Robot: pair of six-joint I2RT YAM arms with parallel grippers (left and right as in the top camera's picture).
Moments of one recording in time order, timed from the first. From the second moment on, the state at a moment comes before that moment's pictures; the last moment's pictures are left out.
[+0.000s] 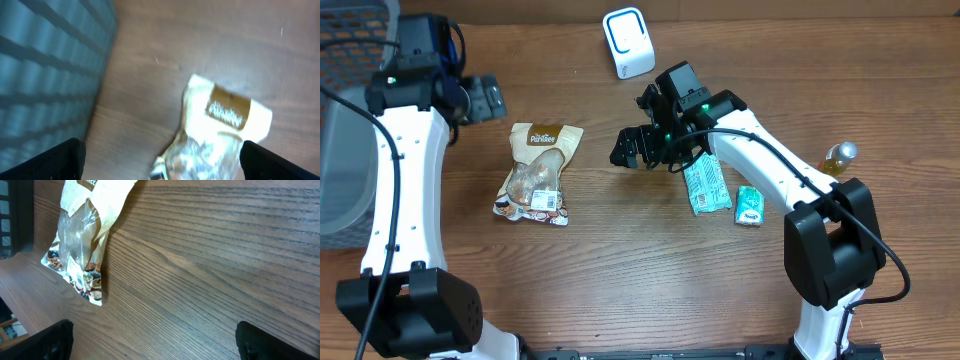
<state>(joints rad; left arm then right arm) 0.11 1.73 1.69 -1.06 -0.15 -0.18 0.49 2.00 1.58 -0.76 -0.48 0.31</state>
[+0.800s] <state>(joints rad) 0.11 1.75 1.11 -0.54 -0.06 -0.17 0.49 2.01 1.58 -0.76 -0.44 0.38</state>
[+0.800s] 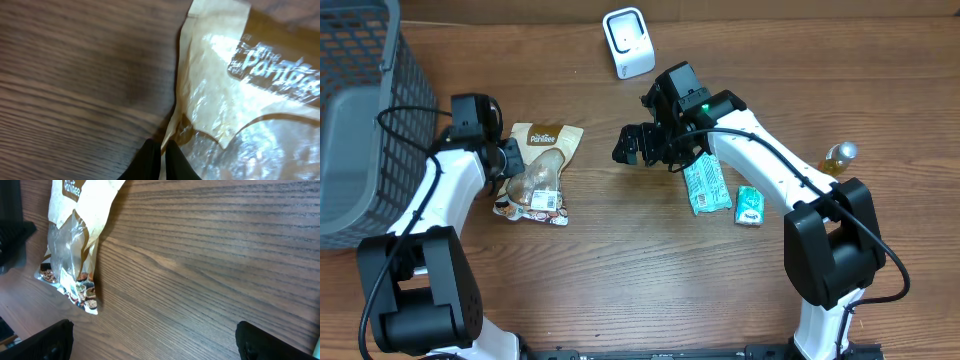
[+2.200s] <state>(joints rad) -0.10 1.89 1.27 -0.75 0.12 -0.13 0.44 2.04 1.58 -0.69 -0.49 0.41</state>
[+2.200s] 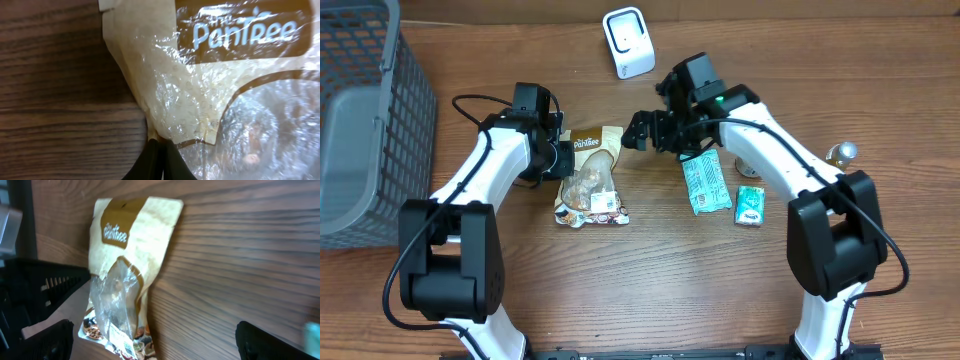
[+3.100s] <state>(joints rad) -0.10 1.92 1.27 -0.75 0.12 -0.13 0.59 2.28 1.60 -0.36 -0.58 0.66</state>
